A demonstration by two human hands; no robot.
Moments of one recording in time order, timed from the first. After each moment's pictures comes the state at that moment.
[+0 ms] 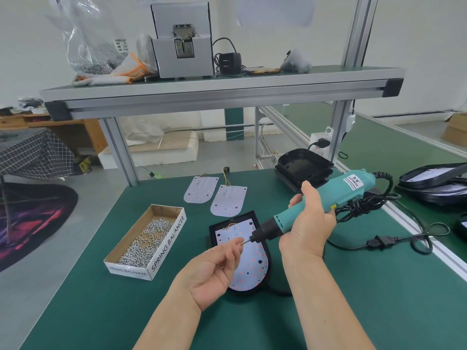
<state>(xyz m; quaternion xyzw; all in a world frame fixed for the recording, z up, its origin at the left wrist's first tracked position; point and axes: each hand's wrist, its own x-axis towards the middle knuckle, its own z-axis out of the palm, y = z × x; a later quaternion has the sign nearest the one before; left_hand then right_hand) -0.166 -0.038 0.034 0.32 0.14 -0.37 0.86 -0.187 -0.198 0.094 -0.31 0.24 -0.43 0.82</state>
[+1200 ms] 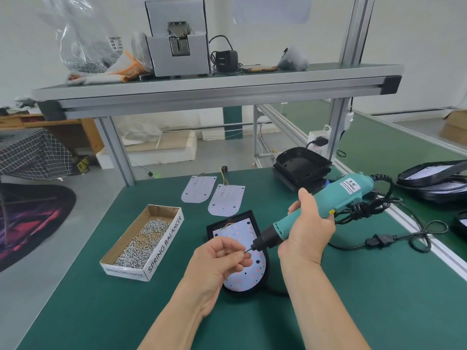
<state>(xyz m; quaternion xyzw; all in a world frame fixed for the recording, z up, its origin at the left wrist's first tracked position) -0.181 -0.044 0.032 0.60 -0.04 -0.21 0.77 -0.191 -0.200 0.080 -0.33 0.26 -0.44 0.79</state>
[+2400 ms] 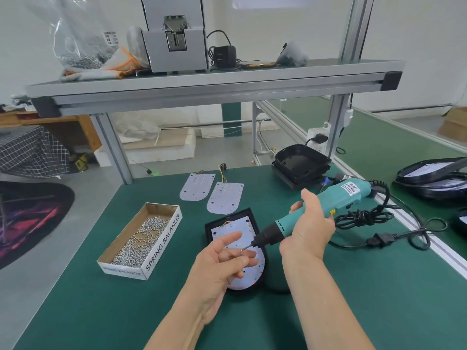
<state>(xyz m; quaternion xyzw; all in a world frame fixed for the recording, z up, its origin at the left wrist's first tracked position) -0.188 -0.048 0.019 0.58 -0.06 -0.22 0.78 -0.184 -0.211 0.074 -0.31 0.31 -0.40 0.80</state>
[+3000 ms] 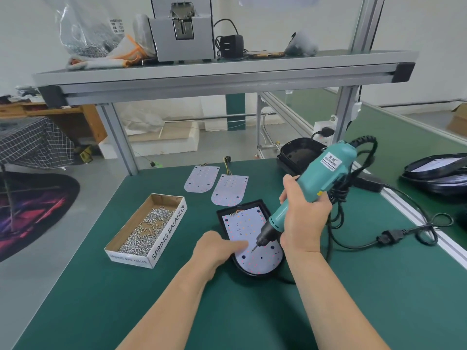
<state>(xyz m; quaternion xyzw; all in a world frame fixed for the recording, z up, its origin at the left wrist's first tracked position) -0.130 -0.054 0.000 0.83 0.05 -0.22 0.50 -0.183 -0.197 0.072 -0.46 0.15 -0.45 0.75</state>
